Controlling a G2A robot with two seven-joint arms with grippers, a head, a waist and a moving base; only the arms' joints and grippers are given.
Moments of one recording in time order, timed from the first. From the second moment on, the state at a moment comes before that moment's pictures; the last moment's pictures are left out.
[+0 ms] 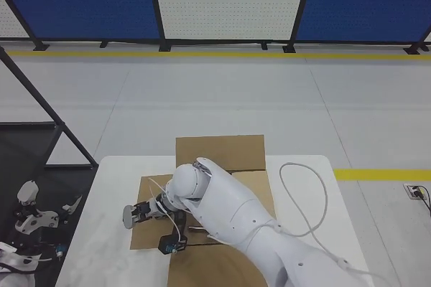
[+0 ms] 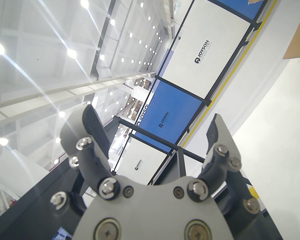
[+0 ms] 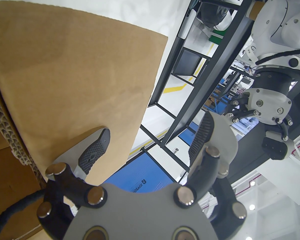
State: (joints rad) left arm 1.35 -0.93 -1.80 -1.46 2.01 0.21 0.73; right arm 0.05 -1.96 0.19 -0.31 -2.78 -0.03 -1.01
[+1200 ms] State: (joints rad) left arm 1.34 -0.94 -1.81 -1.46 1.97 0.25 0.54; right arm 0.12 -1.98 0.21 -0.23 -2.69 0.11 -0.98
